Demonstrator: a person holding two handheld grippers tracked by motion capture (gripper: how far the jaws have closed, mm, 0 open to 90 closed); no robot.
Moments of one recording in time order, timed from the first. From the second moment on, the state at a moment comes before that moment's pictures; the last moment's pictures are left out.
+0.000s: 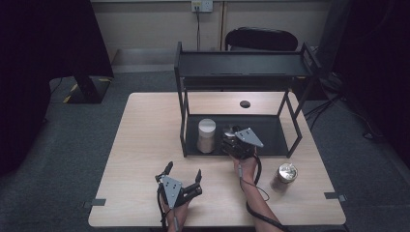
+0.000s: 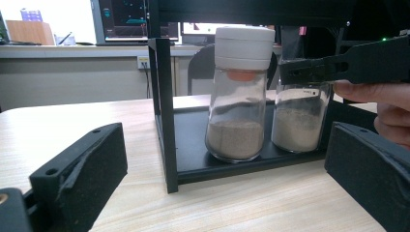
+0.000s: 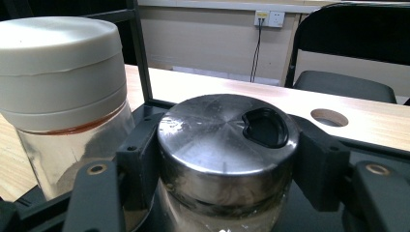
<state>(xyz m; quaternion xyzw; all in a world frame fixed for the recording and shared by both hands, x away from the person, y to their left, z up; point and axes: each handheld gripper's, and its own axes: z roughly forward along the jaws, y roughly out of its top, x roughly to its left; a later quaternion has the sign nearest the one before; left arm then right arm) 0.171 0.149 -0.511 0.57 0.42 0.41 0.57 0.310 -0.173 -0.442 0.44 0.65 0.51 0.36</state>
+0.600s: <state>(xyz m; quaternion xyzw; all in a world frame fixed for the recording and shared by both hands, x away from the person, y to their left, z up) 0.171 0.149 -0.511 0.57 0.42 0.42 0.57 0.310 -0.173 -0.440 0.44 0.65 0.51 0.36</state>
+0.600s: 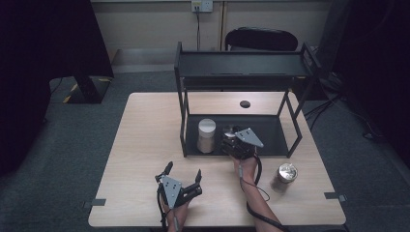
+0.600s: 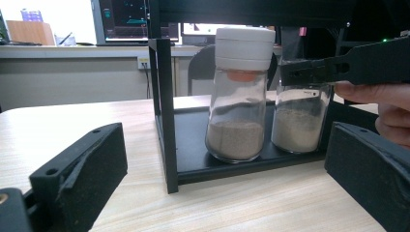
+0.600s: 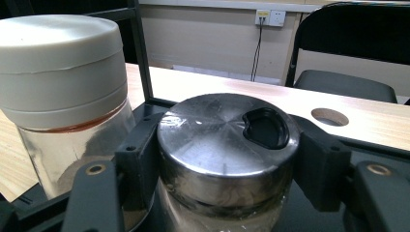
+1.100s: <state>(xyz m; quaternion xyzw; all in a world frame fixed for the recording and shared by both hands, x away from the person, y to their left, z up) 0.171 0.149 -0.511 0.57 0.42 0.42 0.57 0.310 -0.175 -0.441 0.43 0.65 0.51 0.36</state>
